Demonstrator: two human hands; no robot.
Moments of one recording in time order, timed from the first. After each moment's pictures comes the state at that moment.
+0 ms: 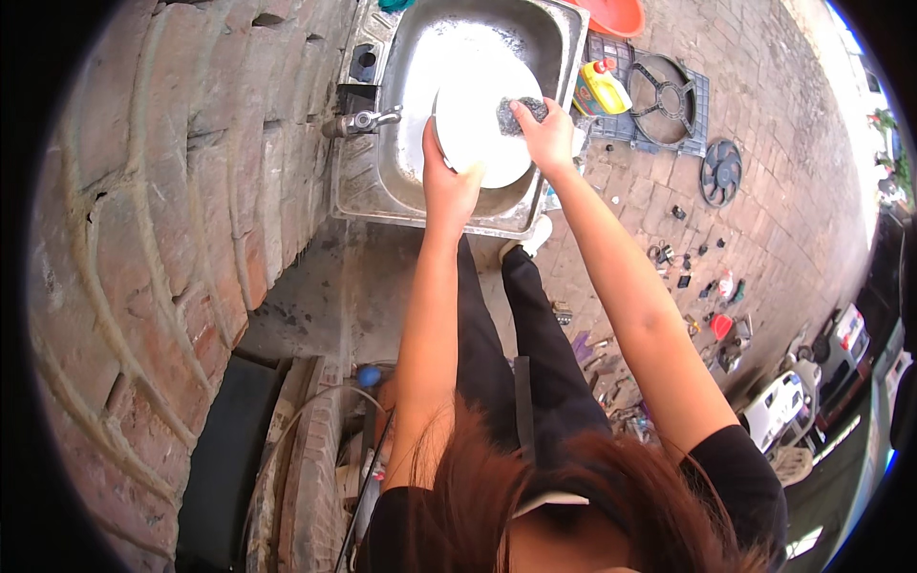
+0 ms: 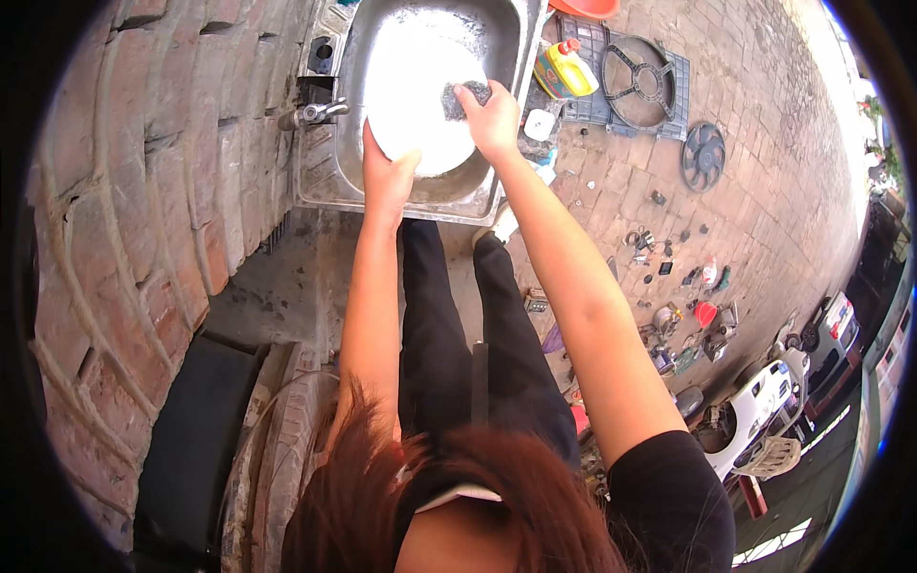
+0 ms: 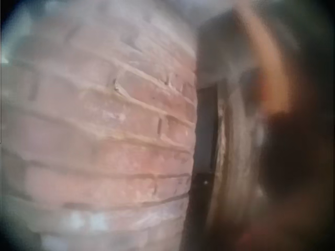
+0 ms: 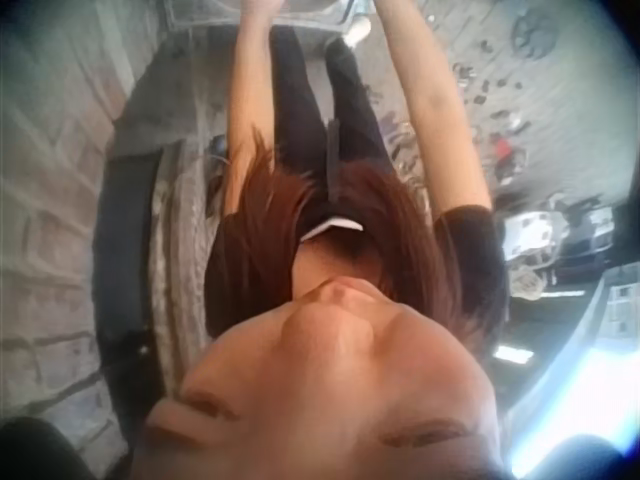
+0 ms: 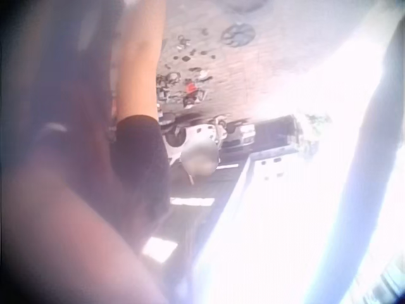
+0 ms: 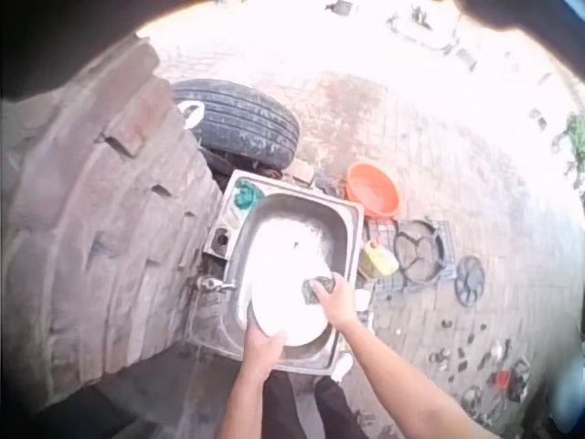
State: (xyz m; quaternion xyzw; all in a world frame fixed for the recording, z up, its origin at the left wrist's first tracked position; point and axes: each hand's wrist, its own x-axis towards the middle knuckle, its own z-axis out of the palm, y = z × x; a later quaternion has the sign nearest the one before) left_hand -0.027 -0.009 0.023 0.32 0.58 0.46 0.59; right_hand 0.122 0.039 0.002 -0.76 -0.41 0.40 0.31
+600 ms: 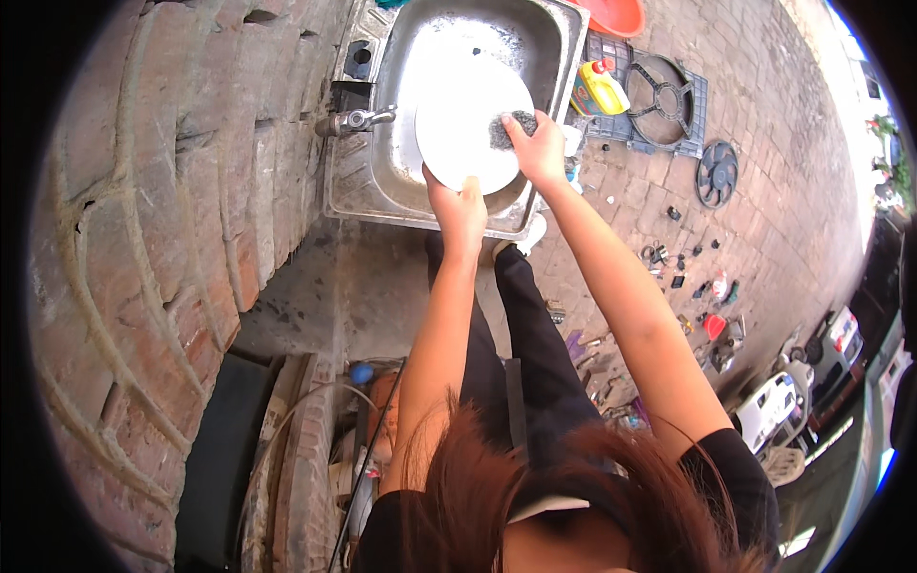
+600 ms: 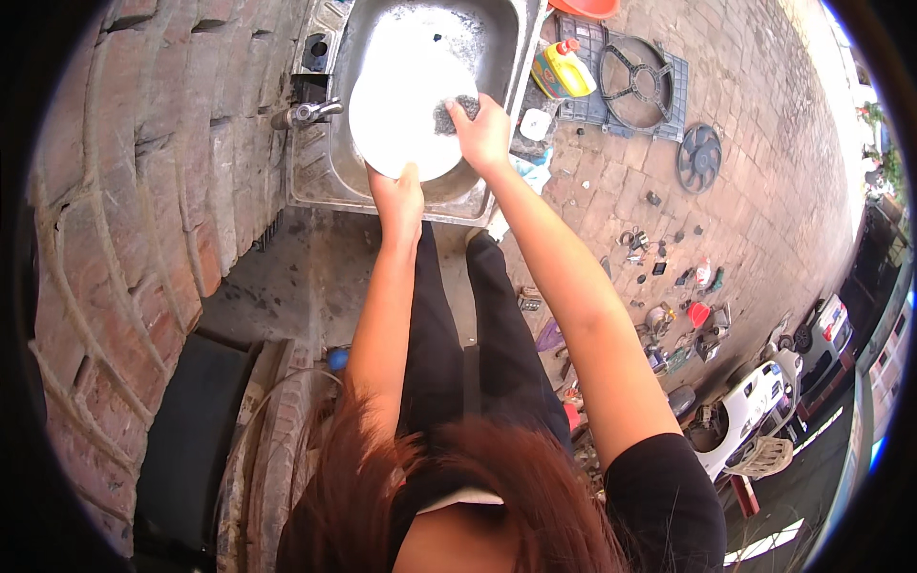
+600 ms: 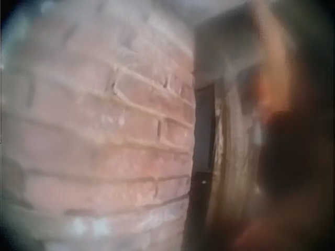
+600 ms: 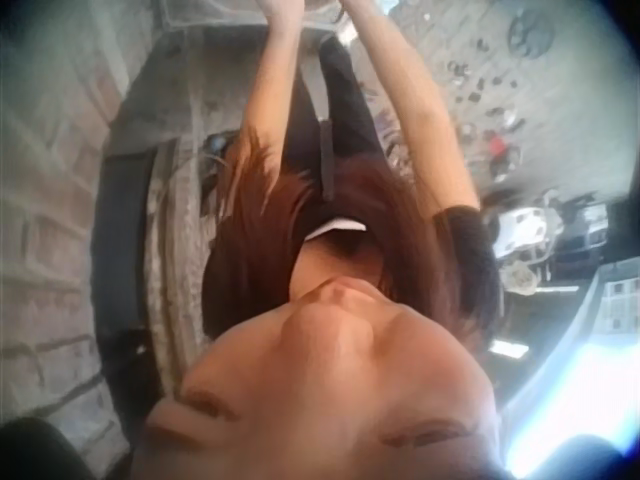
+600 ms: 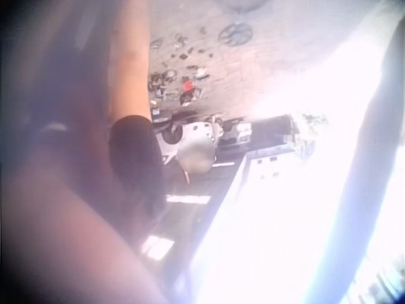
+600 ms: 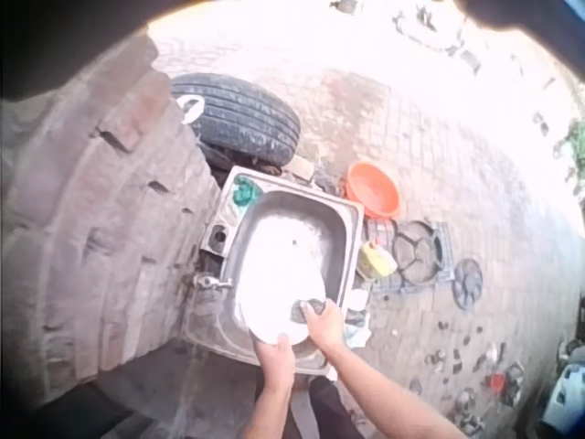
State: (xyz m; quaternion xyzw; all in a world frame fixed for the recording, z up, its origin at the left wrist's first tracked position) left_hand -0.007 -0.034 0.003 0.30 0.66 0.49 0.49; right_hand 0.115 0.019 -0.020 -0.74 -0.43 0.41 0.30
